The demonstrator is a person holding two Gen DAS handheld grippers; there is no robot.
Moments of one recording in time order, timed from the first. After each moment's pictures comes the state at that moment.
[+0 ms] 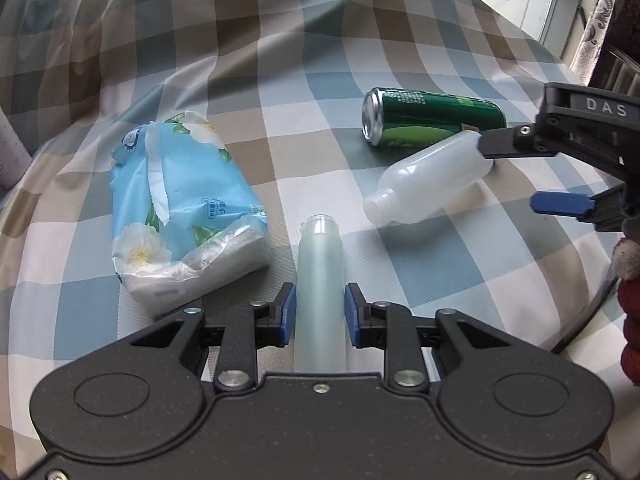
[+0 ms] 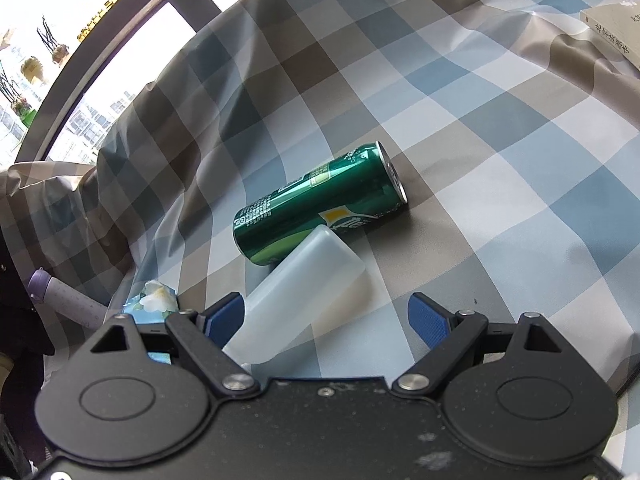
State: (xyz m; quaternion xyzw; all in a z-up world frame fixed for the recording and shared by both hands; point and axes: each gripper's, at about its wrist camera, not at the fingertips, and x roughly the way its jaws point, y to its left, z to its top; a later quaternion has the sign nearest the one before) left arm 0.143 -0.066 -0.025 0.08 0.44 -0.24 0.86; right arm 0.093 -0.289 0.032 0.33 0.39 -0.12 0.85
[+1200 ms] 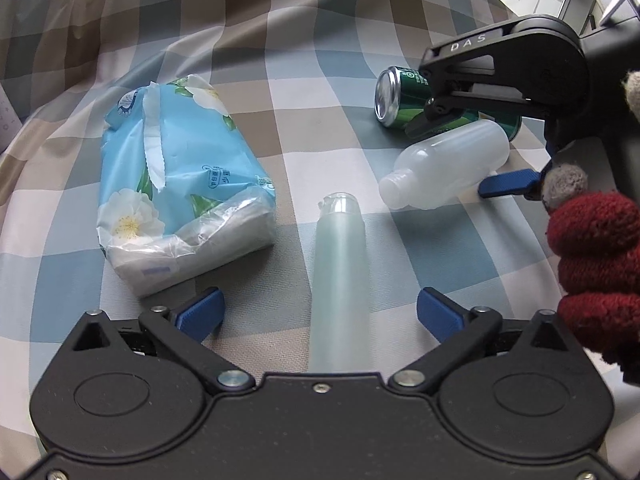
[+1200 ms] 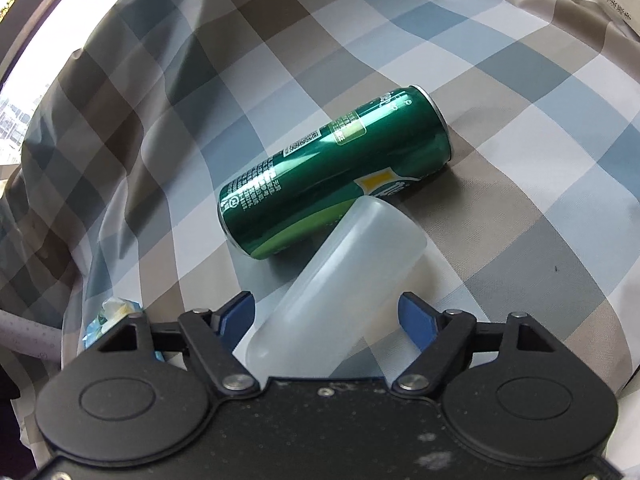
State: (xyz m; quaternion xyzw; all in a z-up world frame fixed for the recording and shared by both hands) left arm 0.151 -0.057 -0.043 0.06 0.46 -0.24 0.85; right arm 0.170 -0.251 0.014 0.33 0.46 -0.22 0.79
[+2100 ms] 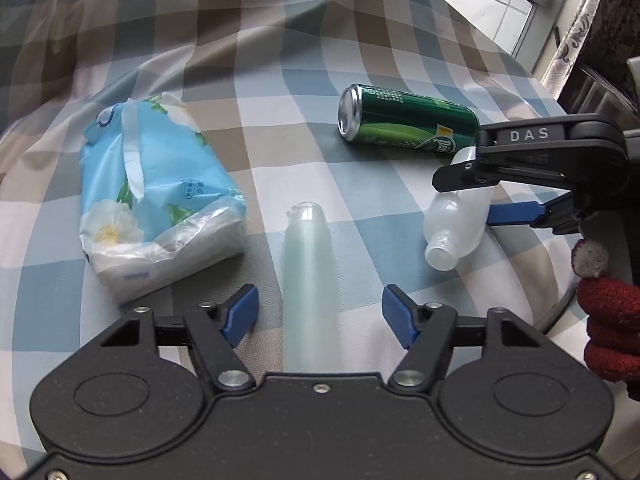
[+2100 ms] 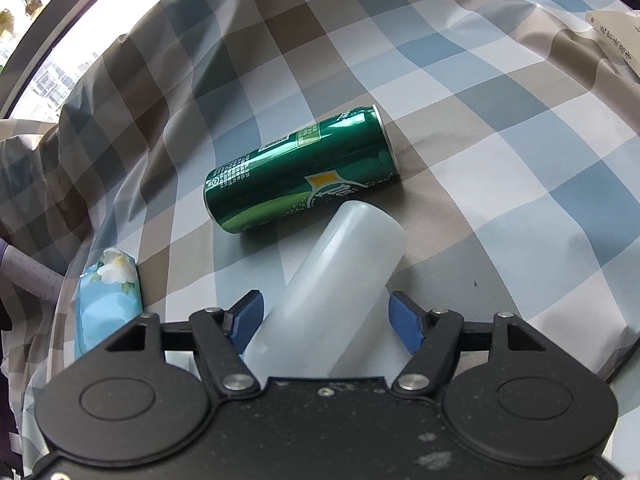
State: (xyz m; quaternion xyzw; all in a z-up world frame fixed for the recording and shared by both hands) left arm 0.142 -0.053 -0.034 0.04 0.43 -0.29 0.85; right arm 0.116 -0.272 0.021 0.27 0.45 -0.15 0.83
